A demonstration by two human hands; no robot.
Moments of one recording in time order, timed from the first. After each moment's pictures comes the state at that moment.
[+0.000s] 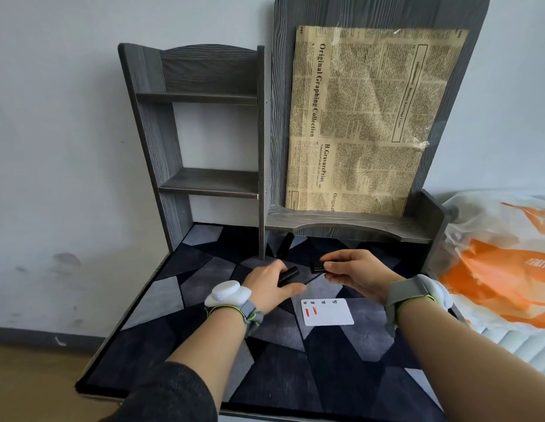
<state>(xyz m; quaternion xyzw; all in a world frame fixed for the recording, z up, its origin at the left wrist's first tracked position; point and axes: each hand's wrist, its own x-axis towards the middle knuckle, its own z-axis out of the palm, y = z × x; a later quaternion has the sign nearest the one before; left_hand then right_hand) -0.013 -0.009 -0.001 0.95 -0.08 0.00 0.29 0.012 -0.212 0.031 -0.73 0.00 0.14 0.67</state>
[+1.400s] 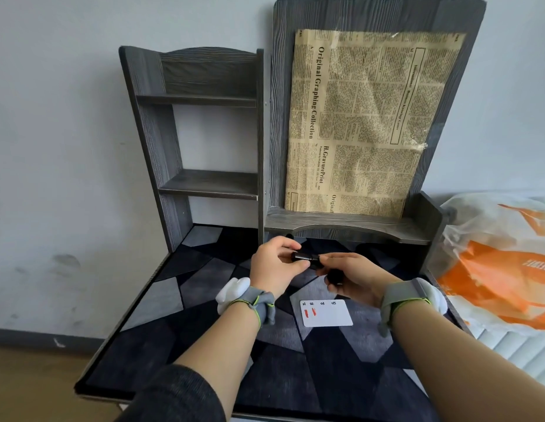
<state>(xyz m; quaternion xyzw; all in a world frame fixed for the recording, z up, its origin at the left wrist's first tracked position) -0.010 -0.032 0.022 0.81 -0.03 0.13 0.58 0.003 -0.198 0.039 -0.67 0.04 0.21 0.71</state>
